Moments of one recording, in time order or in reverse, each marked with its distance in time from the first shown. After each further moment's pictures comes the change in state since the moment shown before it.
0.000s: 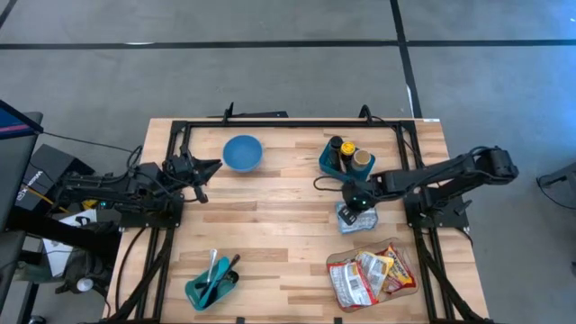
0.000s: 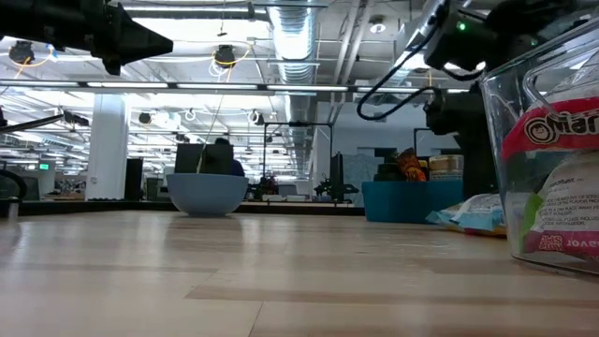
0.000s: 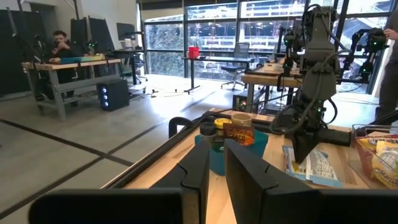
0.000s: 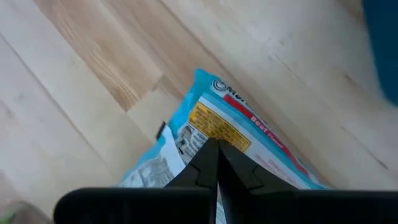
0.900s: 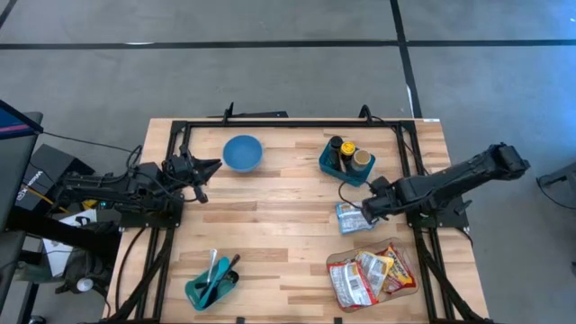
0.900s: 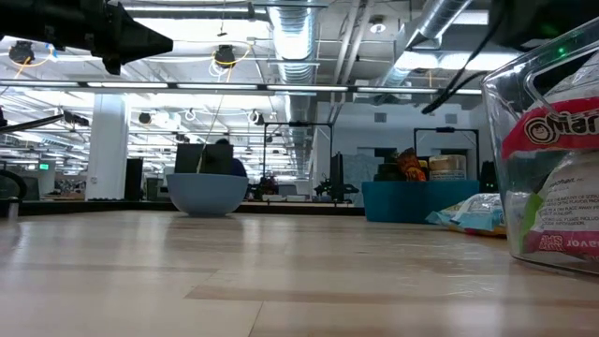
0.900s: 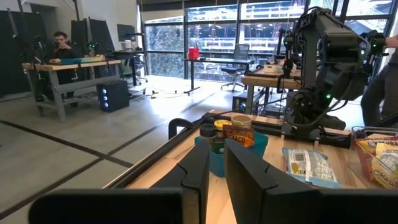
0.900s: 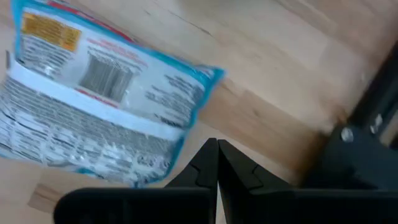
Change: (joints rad) left arm 0.000 0.000 0.001 0.006 0.000 0.000; right arm 0.231 -0.150 0.075 -0.619 0.189 0.501
